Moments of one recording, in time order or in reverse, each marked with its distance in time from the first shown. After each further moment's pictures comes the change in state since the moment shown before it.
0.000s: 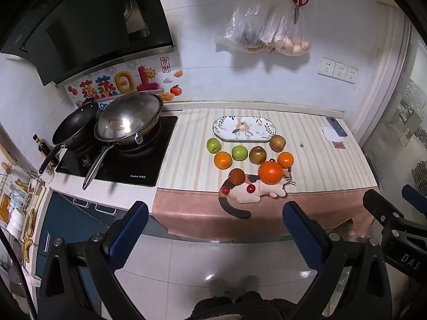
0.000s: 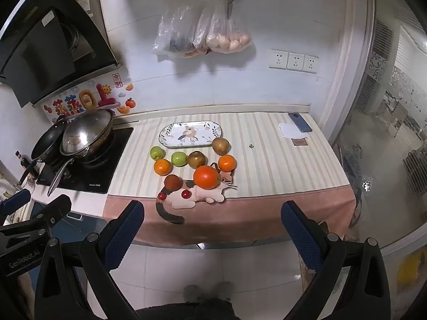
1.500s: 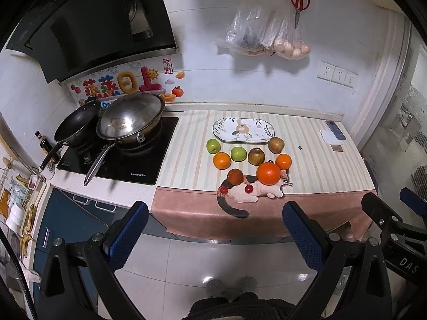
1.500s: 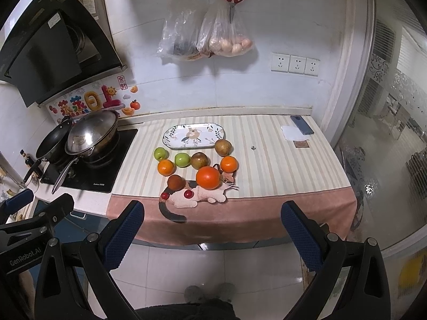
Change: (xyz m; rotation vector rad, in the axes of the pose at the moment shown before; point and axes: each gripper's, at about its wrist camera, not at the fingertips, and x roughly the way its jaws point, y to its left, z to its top) left arm -0.010 -0.006 -0.001 -0.024 -0.022 0.000; right arm -0.012 -0.008 -0.007 -0.006 -0.017 0.015
